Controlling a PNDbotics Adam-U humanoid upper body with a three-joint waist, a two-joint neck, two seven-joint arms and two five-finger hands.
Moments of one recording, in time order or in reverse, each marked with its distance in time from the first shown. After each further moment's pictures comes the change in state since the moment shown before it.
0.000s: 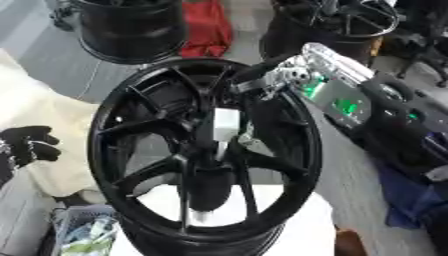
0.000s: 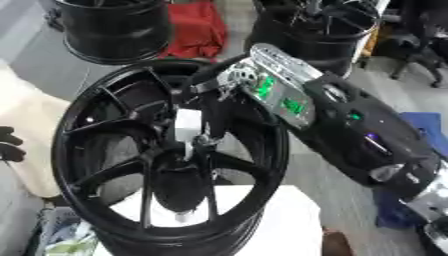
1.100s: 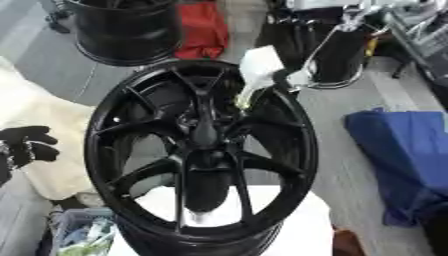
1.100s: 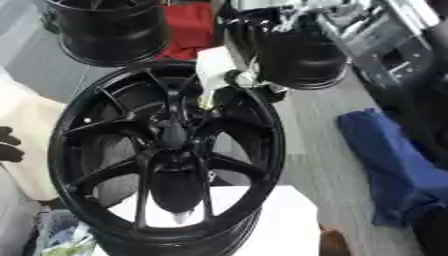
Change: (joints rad) left arm 0.002 0.000 0.021 -0.001 0.000 0.007 0.001; right arm 0.208 -0.361 -0.443 -0.413 -0.041 0.173 -0.071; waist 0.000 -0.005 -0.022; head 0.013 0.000
